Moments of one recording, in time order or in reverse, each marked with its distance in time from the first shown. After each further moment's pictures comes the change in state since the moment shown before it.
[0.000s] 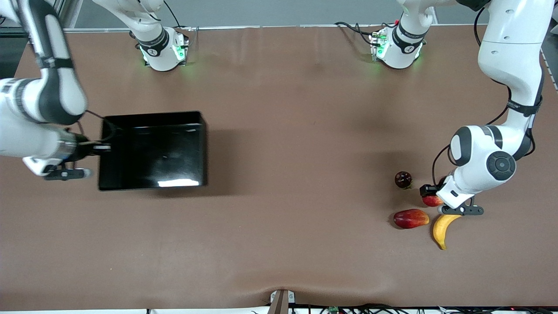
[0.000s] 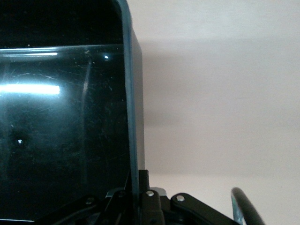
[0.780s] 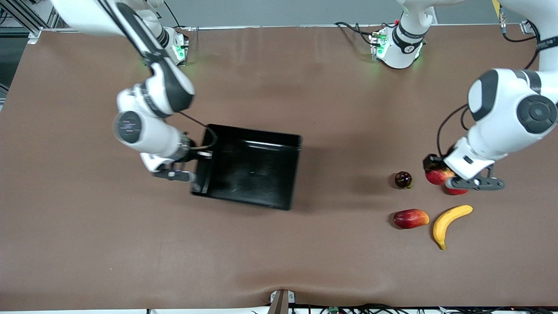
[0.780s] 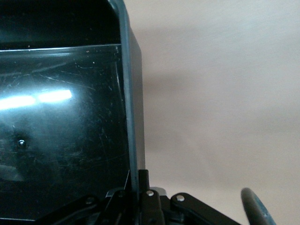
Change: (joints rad) left arm -0.001 -0.354 -0.170 -0.001 0.000 -0.391 -0.136; right arm 0.283 0.183 0.182 0.008 0.070 0.361 0.541
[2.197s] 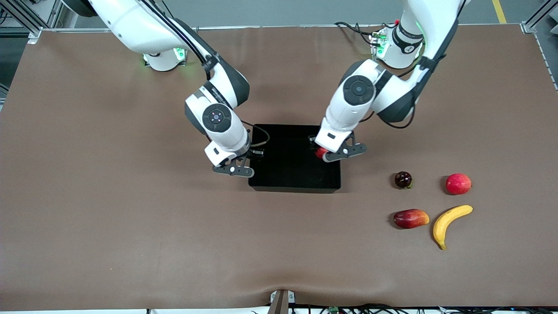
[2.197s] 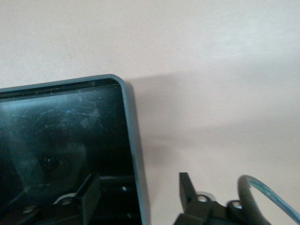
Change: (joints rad) left arm -0.289 0.163 -0.228 -0.093 0.017 0.280 -0.855; right arm 0.183 0.157 0.026 0.289 -0.247 -0.166 0.307
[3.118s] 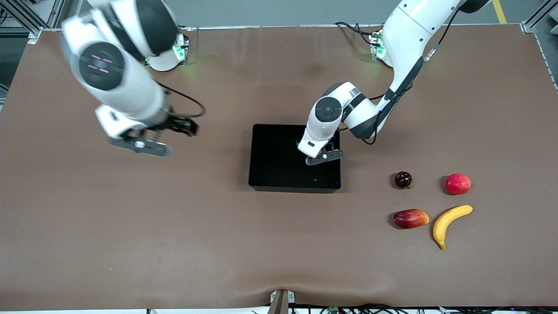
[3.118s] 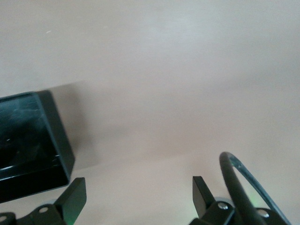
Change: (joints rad) left arm -0.051 0.211 0.000 -0.004 0.151 0.095 -0.110; right arm -0.202 -0.273 -0.023 0.264 -0.002 -0.678 -0.114
